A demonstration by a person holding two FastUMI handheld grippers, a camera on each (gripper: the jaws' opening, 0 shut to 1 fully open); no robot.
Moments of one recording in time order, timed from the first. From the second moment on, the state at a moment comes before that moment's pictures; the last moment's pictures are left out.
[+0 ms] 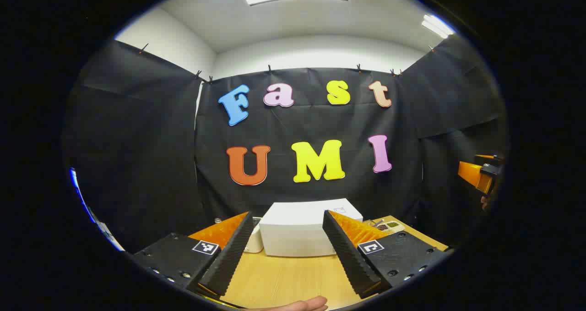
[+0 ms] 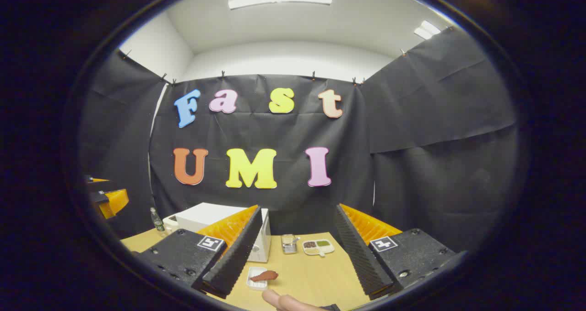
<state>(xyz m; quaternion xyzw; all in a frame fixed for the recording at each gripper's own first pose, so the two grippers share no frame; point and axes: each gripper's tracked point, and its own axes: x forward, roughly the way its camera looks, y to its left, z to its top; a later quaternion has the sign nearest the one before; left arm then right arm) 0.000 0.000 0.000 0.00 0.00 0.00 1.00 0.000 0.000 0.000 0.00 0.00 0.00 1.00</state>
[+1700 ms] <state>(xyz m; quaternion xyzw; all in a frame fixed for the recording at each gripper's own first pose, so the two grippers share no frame) 0.138 -0.141 -0.136 -0.06 0.05 -0.10 0.99 -0.010 -0.032 -0.024 0.00 0.03 0.00 1.00</state>
